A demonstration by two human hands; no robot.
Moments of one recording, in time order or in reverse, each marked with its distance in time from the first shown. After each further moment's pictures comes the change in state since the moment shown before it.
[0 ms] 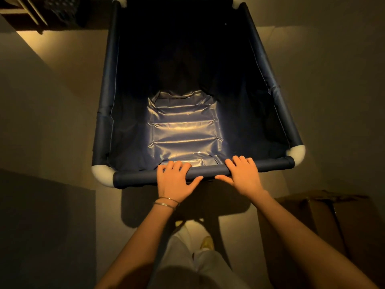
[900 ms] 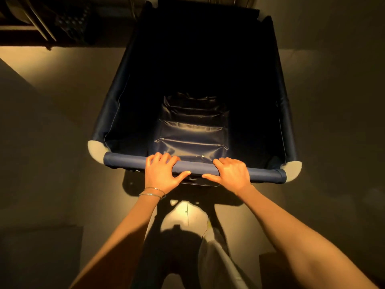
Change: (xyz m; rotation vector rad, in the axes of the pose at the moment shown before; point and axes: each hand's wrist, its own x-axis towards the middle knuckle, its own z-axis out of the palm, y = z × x) left_hand 0.269 -0.062 0.022 0.036 0.011 -0.041; right_hand 0.265 0.099 0.018 0.076 0.155 -0.141
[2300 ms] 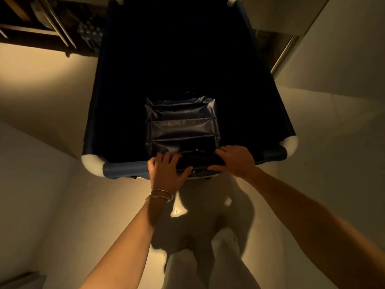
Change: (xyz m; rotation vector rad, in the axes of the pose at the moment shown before) left_hand 0.442 -0.035 0.070 -0.008 0.082 -0.360; right_hand 0.458 0.274 0.104 0.061 0.045 -0.435
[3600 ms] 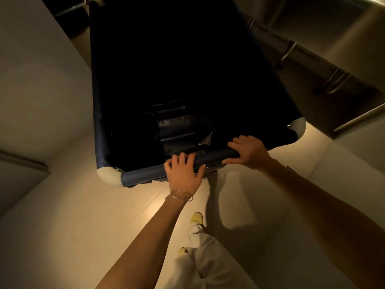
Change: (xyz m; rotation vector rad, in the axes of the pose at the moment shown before) left_hand 0.046 0.209 0.067 0.058 0.106 -0.668; right_hand 0.057 0.210 0.039 0.100 0.035 -0.648
